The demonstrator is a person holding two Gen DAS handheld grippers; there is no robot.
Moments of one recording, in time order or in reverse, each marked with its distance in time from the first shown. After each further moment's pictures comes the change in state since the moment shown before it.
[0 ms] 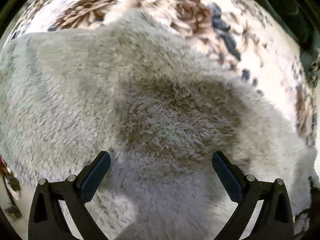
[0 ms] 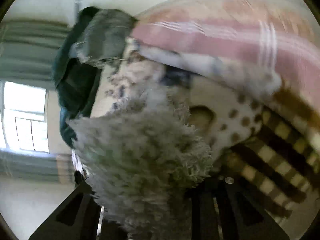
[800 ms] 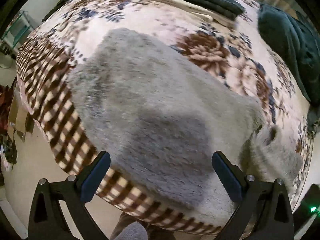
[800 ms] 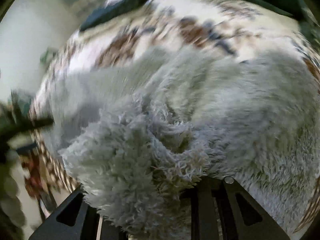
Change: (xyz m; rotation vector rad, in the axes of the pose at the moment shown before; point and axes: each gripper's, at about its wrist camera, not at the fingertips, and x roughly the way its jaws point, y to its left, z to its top) left arm -0.099 0.203 0.009 -0.250 -0.132 0.050; right arm 0.142 0.239 -0.436 -1.122 0.530 -0.162
